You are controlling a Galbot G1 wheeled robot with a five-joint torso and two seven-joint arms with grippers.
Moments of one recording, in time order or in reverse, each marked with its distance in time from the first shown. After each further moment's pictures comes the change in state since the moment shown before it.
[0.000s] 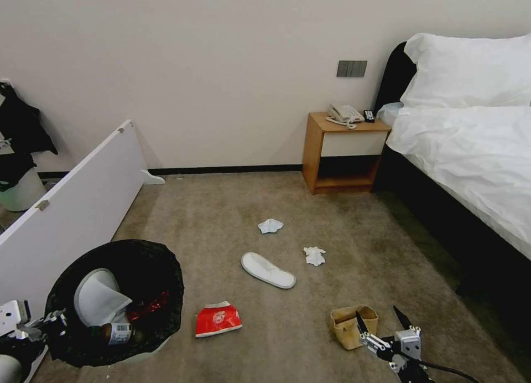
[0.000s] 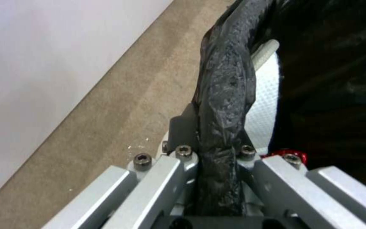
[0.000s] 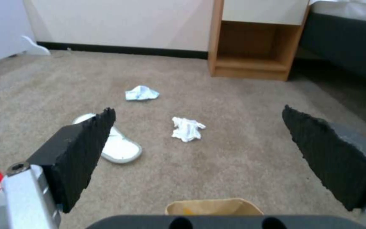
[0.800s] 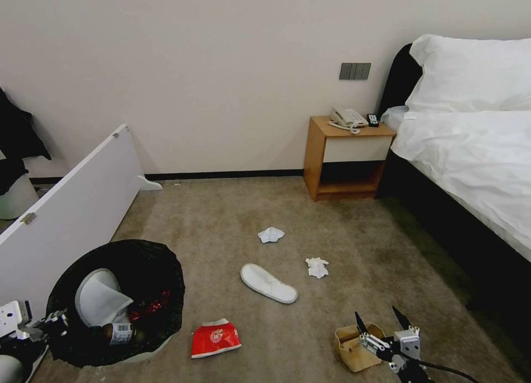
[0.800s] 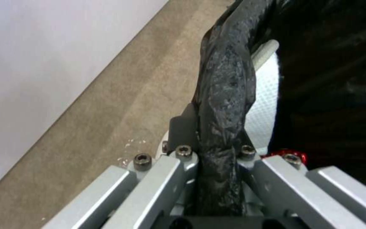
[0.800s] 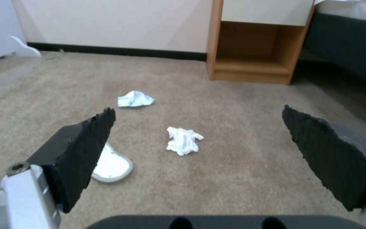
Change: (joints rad) left arm 0.000 -0.008 0.004 -0.003 -0.001 0.000 0.000; right arm 0.009 -0.004 -0.002 -0.014 0.001 0.000 -0.003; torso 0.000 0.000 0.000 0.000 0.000
